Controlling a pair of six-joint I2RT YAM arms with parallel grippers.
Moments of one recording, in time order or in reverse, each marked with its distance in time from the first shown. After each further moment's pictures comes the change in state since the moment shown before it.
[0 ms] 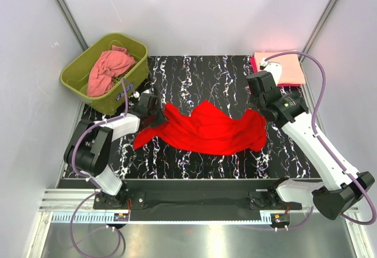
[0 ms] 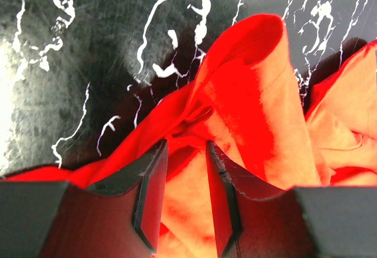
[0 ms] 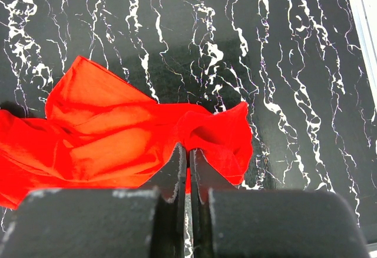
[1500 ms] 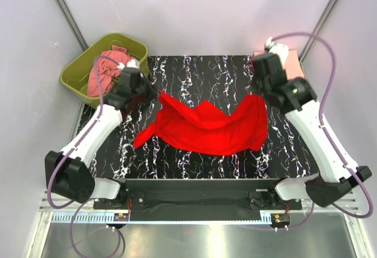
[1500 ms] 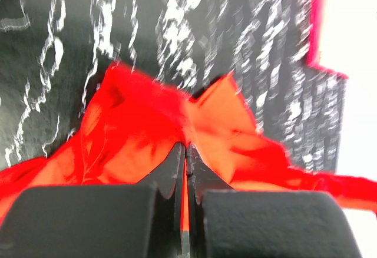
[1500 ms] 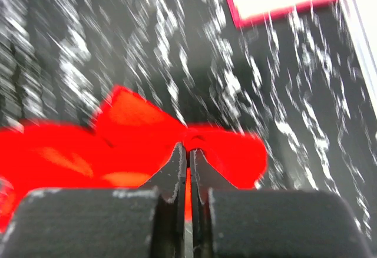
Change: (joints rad) left arm 0.031 -0.275 0.319 -0.336 0.026 0.044; right arm -0.005 0.102 0.279 -0.116 -0.016 0.019
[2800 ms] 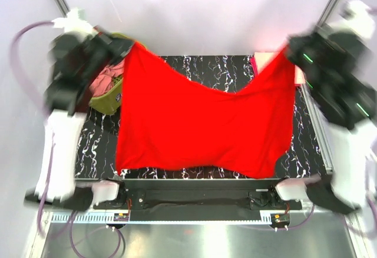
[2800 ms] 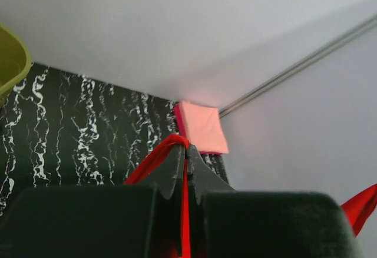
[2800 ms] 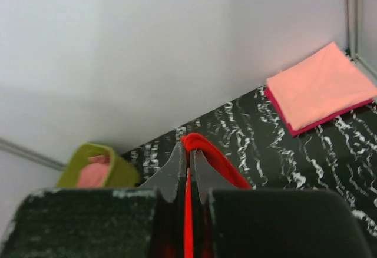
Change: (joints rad) left arm 0.140 -0.172 0.670 -0.244 0.114 -0.001; right arm -0.078 -0.071 0.536 0.044 0.023 0.084
